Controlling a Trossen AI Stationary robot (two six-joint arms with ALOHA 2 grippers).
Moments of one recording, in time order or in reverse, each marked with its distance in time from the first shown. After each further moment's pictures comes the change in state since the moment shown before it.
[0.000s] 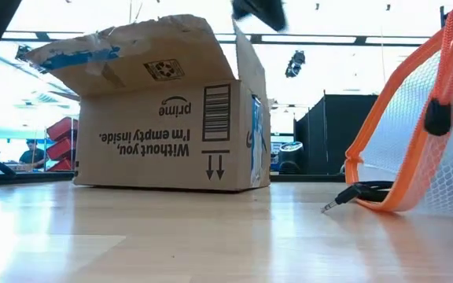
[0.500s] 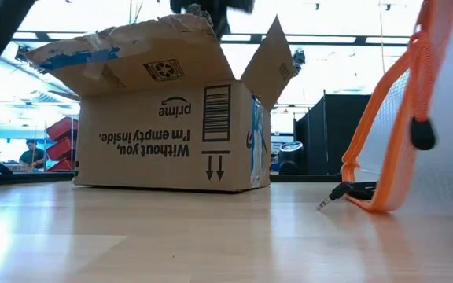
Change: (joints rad) left arm 0.280 -0.095 -0.099 -0.302 -0.075 0.170; right arm -0.085 0.003 0.000 -0.005 0.010 -0.084
